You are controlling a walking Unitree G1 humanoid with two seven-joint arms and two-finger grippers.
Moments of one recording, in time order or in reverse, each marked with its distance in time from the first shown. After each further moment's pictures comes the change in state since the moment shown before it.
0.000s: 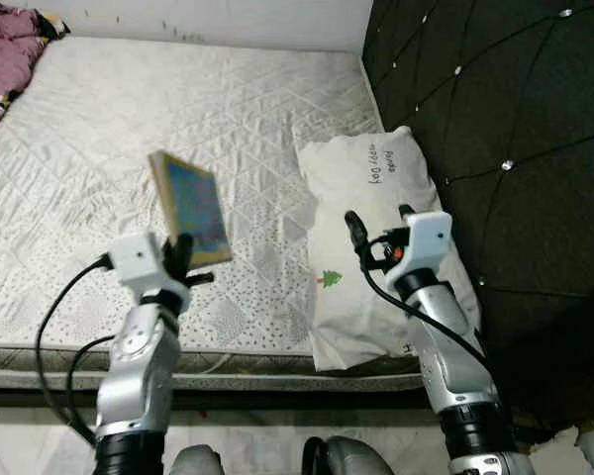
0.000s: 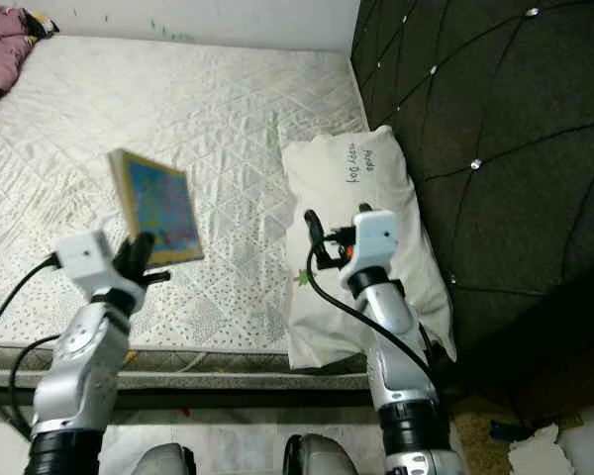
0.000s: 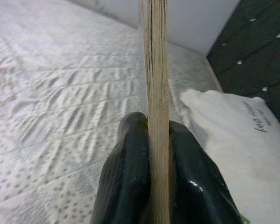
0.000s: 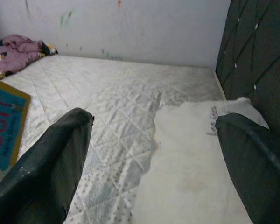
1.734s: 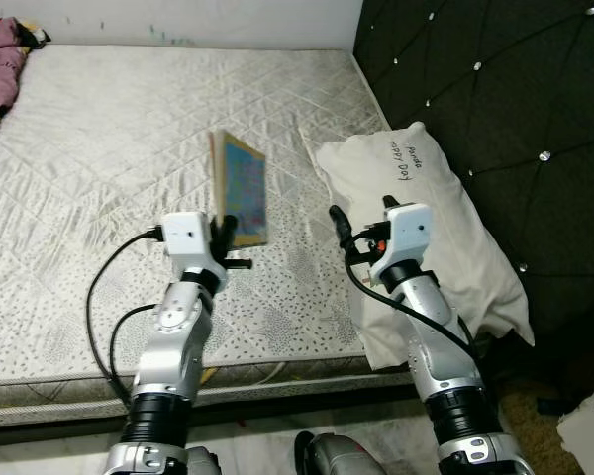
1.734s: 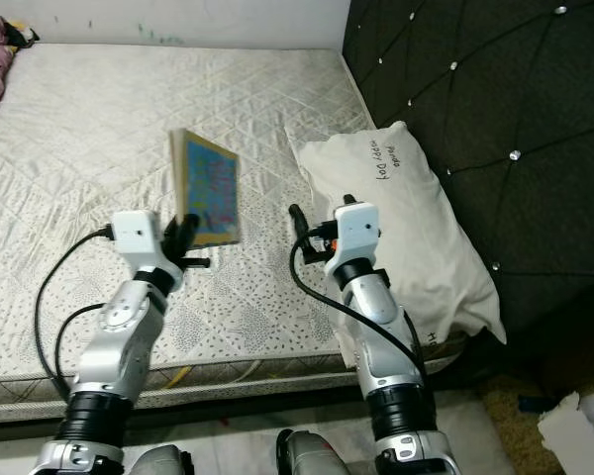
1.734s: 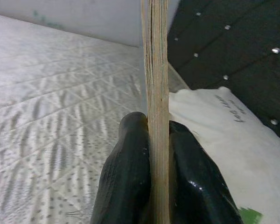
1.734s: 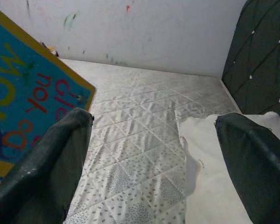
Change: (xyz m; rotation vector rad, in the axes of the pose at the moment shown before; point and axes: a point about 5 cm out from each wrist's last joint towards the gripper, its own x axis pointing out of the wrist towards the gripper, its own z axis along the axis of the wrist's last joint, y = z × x) left arm 0.028 -0.043 -0.005 0.111 -0.042 -0.207; right arm 0.016 0.014 0.003 -0.044 -0.037 0.056
